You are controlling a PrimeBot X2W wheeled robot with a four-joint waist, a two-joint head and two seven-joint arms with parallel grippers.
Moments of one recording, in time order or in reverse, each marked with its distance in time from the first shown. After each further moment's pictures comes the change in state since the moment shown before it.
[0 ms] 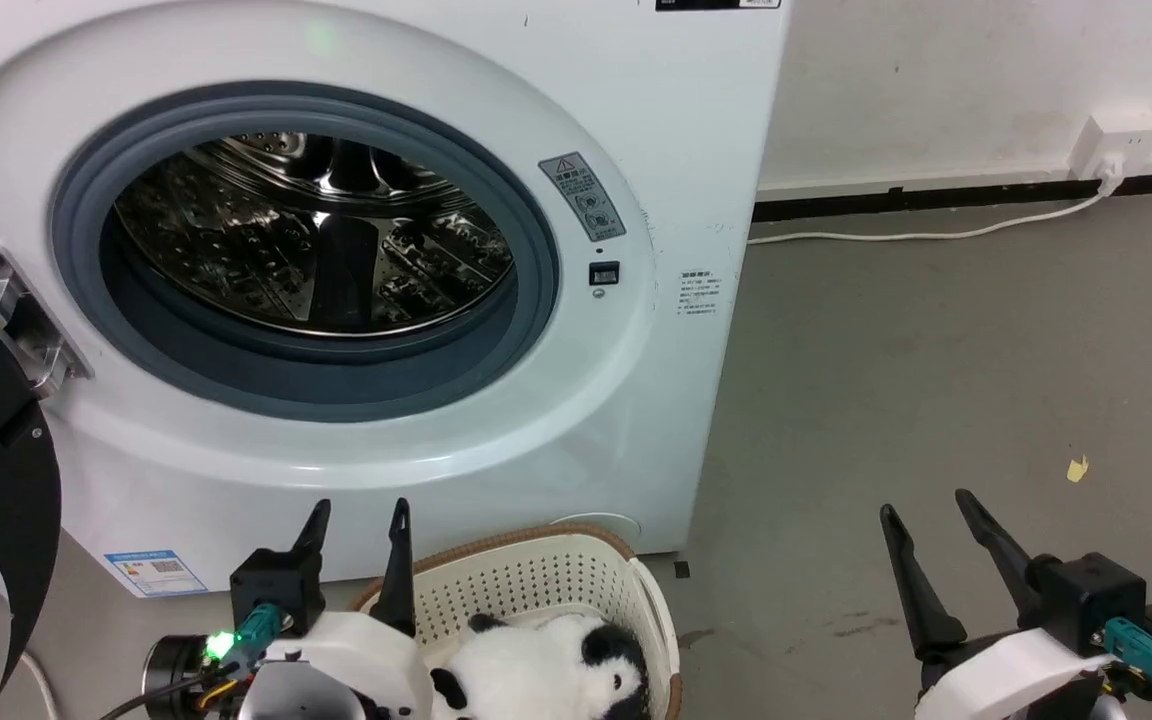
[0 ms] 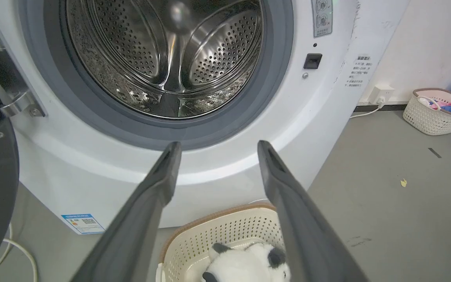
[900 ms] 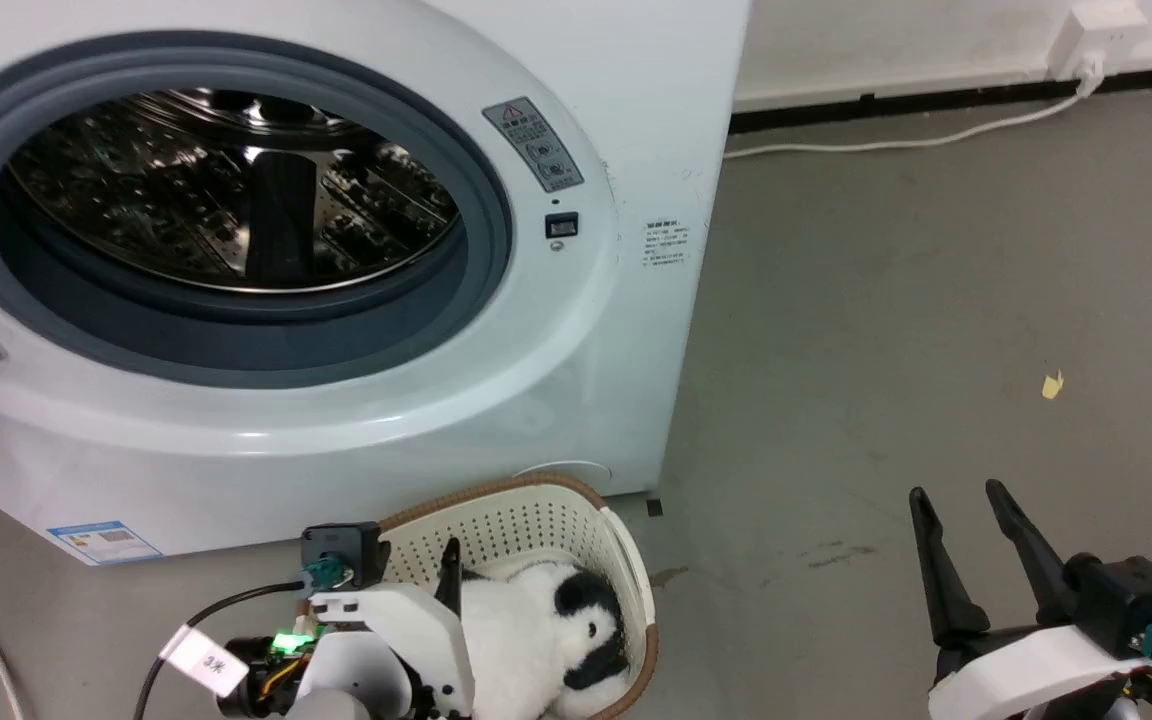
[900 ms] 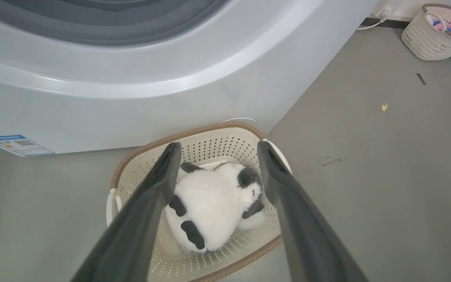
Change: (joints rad) left arm -0.140 0.001 -0.087 0.278 -0.139 0.030 0.145; right arm -0.003 0.000 -0.015 0.007 0.074 0.000 -0.053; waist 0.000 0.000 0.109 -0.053
